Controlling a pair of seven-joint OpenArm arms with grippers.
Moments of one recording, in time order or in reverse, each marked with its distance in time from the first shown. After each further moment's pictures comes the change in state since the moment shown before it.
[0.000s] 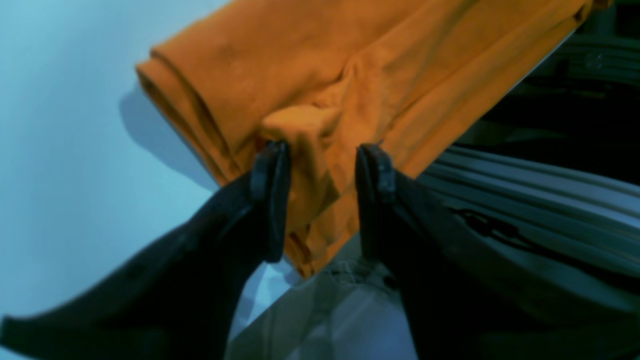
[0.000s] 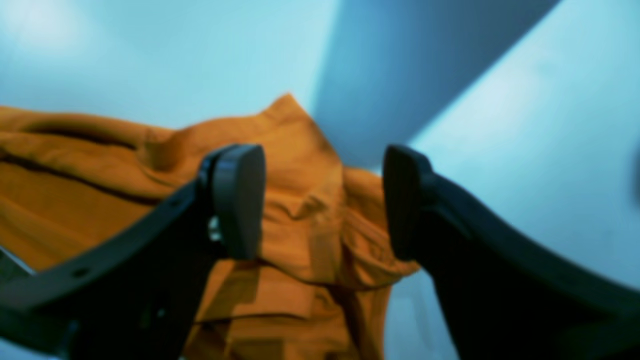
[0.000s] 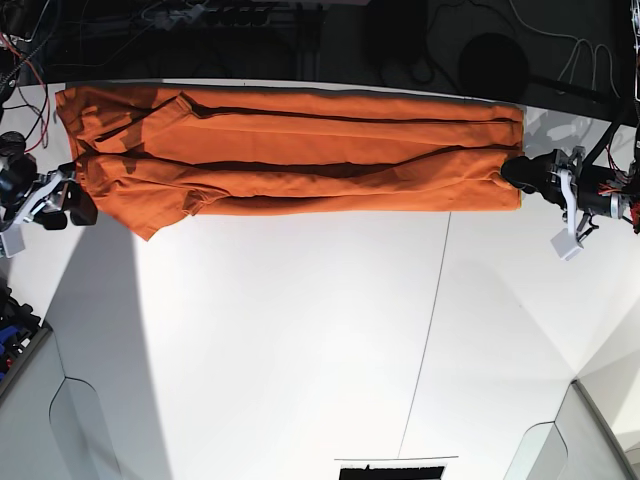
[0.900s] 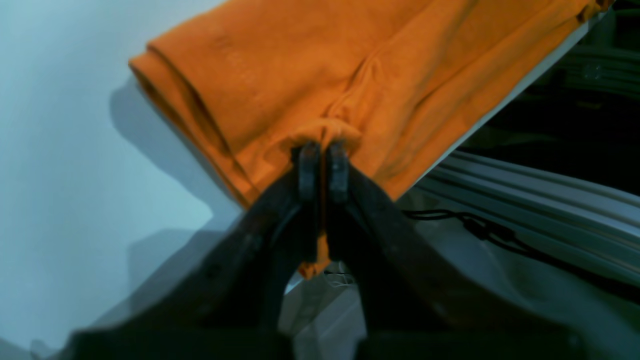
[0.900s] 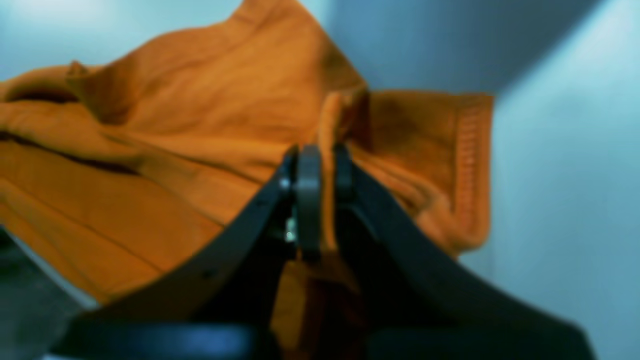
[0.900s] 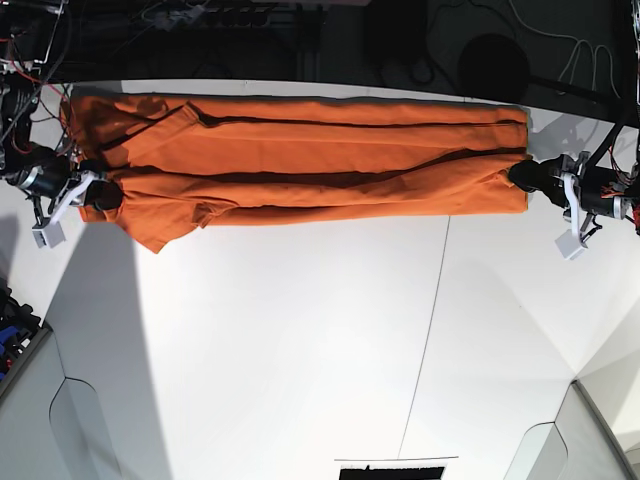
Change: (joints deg) left arm -1.4 -0.3 1.2 -3.8 0.0 0.0 0.0; right arm 5.6 0.0 -10.2 -17.5 0.3 0.2 2.6
